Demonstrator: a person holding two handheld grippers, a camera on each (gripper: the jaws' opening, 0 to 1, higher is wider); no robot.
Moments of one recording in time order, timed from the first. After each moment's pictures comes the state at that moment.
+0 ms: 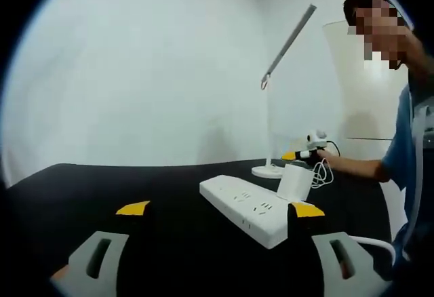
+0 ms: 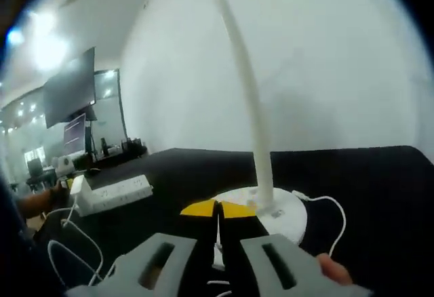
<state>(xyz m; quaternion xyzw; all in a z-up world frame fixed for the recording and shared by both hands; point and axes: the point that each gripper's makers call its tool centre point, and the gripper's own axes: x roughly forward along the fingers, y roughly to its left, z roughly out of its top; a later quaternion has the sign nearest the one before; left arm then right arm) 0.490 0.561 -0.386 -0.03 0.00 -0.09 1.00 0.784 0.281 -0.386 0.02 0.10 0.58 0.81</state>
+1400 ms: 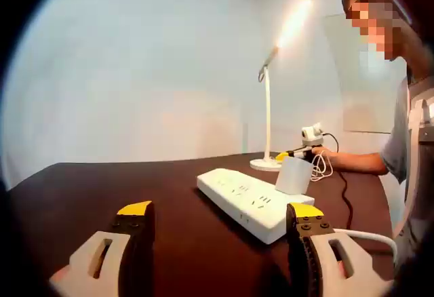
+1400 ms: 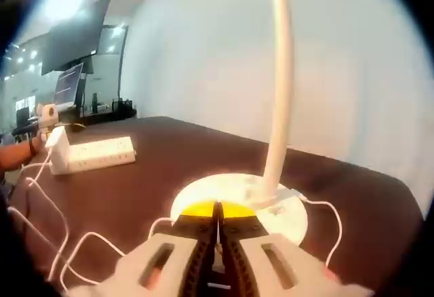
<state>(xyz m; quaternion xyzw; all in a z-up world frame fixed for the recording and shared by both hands) 0.492 0.559 -0.392 -0.02 0.02 -0.09 1.00 0.790 0.284 -0.404 -0.08 0.09 0.54 0.83</state>
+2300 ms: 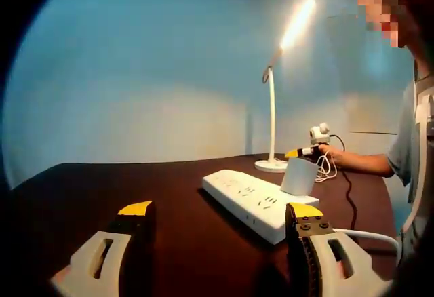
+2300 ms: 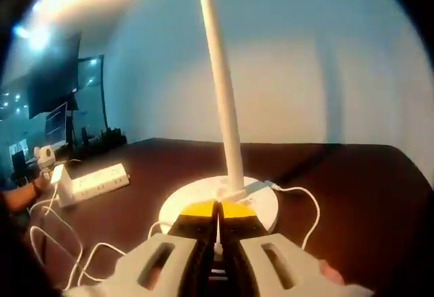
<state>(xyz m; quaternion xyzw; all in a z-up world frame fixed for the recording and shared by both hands) 0.492 0.569 -0.391 -0.02 0.02 -0.08 1.00 0.823 0.256 -0.394 0.00 0.12 0.52 0.85</state>
